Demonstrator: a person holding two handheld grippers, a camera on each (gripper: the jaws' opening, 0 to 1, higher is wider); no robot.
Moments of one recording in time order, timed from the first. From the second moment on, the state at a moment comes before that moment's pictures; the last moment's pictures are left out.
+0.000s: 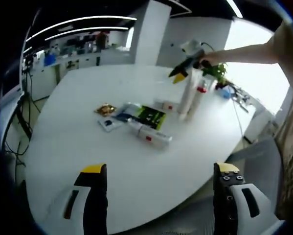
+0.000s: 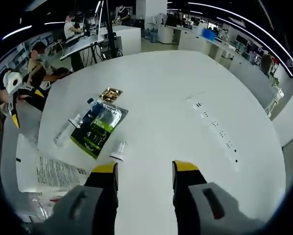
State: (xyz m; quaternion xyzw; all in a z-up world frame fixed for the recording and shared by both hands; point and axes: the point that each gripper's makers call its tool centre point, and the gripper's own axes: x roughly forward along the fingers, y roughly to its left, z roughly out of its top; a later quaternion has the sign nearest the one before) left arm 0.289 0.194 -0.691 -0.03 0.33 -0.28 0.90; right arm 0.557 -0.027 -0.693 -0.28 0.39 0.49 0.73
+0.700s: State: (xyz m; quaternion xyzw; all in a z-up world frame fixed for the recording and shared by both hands) left arm 0.293 0.197 -0.695 -0.05 0.33 -0.28 0.90; right arm 0.516 0.004 -0.767 -0.30 0.48 0.54 0.62
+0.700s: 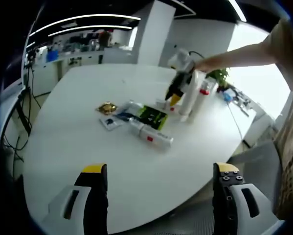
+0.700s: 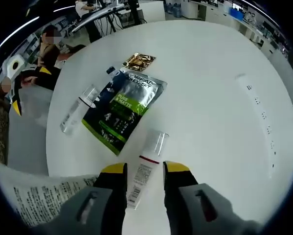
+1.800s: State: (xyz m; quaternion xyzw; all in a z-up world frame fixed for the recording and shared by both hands) left arm 0.292 0.197 -0.697 -0.04 0.34 -0.28 0.90; right arm 0.519 -0.003 -0.788 -0.45 0.48 0.53 0.53
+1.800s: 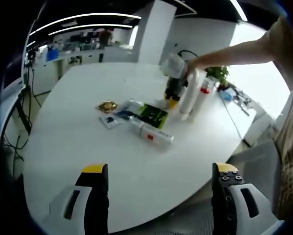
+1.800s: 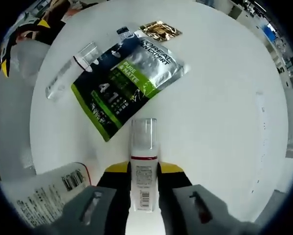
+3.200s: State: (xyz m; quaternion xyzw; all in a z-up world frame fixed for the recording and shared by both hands) left arm 0.295 0.199 -0.685 -0.07 0.33 -0.27 0.90; right arm 0.565 0.007 -0.671 -0.36 0.33 0.48 0.73
